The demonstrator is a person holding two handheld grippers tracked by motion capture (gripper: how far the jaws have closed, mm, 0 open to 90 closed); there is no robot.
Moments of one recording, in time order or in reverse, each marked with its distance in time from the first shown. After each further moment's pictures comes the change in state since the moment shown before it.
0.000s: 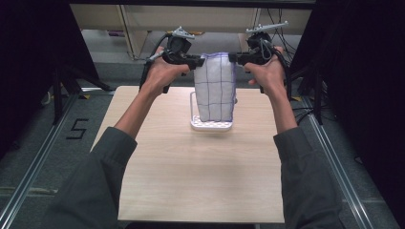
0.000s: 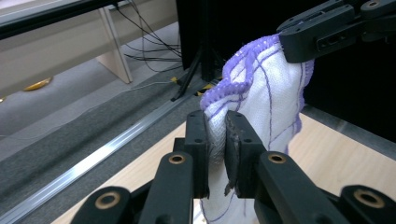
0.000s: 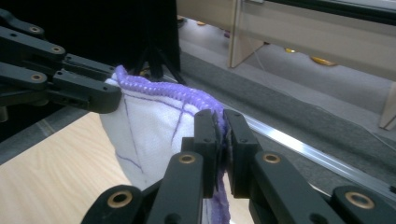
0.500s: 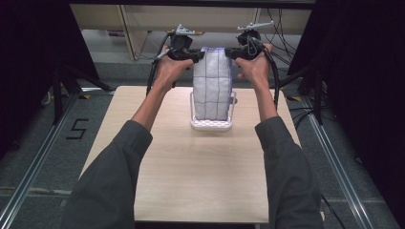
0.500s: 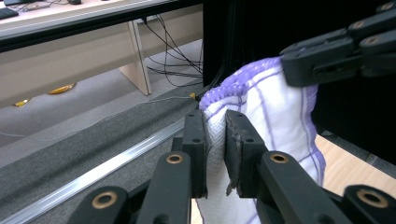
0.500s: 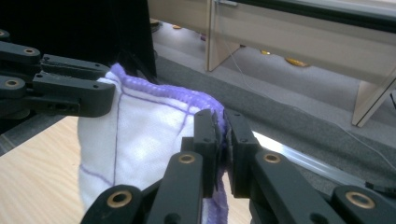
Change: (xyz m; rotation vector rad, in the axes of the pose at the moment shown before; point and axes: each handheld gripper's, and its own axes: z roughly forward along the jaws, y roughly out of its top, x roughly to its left) left arm 0.025 -0.005 0.047 -0.097 0.093 -0.078; right arm -0.019 0.003 0.049 -0.015 -0.102 0.010
